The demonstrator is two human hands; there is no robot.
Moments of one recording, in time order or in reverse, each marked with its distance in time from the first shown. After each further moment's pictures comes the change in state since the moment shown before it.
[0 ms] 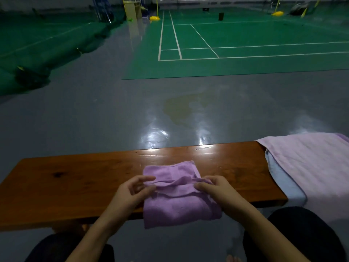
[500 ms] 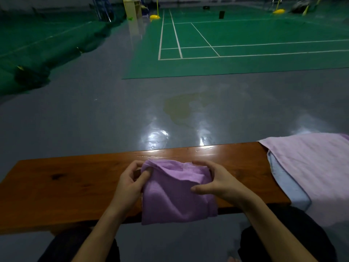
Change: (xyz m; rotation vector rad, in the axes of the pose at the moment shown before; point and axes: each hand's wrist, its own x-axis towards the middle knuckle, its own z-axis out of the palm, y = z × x) left_hand 0.034 0.016 0.014 -0.020 0.161 0.219; right_hand 0.022 -0.016 -0.025 -0.103 -0.083 -0.253
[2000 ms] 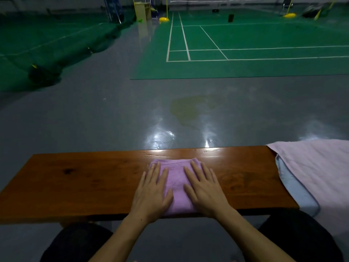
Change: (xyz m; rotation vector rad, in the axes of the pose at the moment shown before) left_hand 0.006 -0.084 0.008 1.321 -0.165 0.259; right_hand 0.040 0.060 0.071 -1.062 0.111 -0.136
